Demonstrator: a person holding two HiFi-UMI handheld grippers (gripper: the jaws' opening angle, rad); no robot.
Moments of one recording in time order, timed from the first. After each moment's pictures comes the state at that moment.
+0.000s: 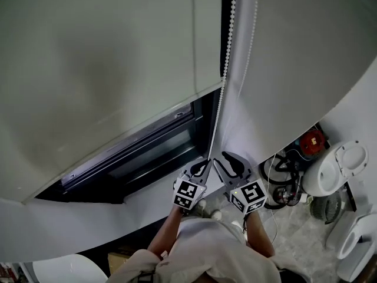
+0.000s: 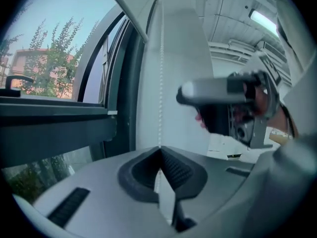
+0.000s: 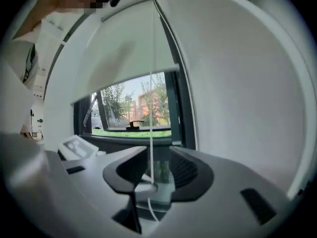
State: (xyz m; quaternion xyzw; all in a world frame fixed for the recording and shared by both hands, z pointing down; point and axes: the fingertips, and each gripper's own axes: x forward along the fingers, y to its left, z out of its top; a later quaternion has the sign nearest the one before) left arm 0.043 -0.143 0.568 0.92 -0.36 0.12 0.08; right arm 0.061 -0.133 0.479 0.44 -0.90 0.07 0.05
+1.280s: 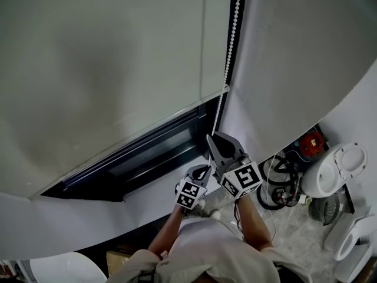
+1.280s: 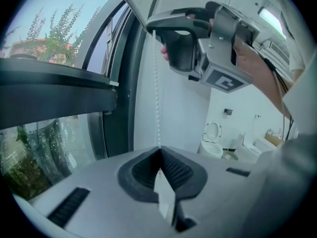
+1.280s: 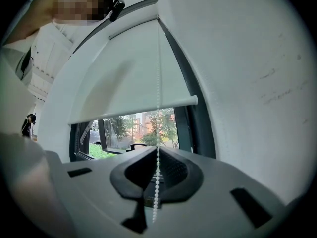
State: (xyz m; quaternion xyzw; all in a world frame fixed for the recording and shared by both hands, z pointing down) left arm 0.036 -0.122 0.631 0.91 -0.35 0.17 0.12; right arm 0.017 -0.176 0.412 0.42 -0.90 0.02 -0.05
